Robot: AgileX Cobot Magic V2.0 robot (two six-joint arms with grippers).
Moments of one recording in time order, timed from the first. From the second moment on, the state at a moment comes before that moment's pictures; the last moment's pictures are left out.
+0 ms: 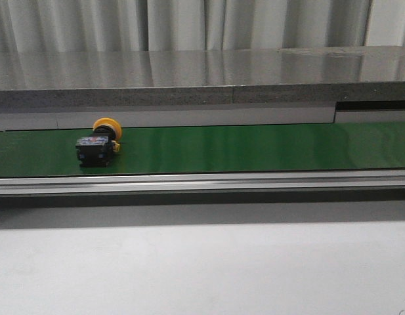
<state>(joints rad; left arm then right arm) 0.00 0.35 -0.28 -0.25 0.11 0.23 0.07 -0.01 0.03 0.00 0.07 0.03</state>
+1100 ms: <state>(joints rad) 0.00 0.35 -0.28 -0.25 0.11 0.23 0.07 0.09 -0.26 0.02 0.29 0.03</state>
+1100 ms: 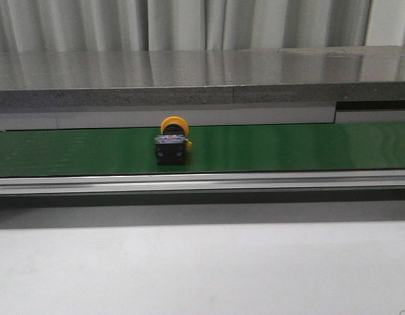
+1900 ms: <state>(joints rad) 0.00 0.35 -0.28 -0.25 0.11 0.23 0.07 0.84 -0.69 0.11 0.78 0.03</state>
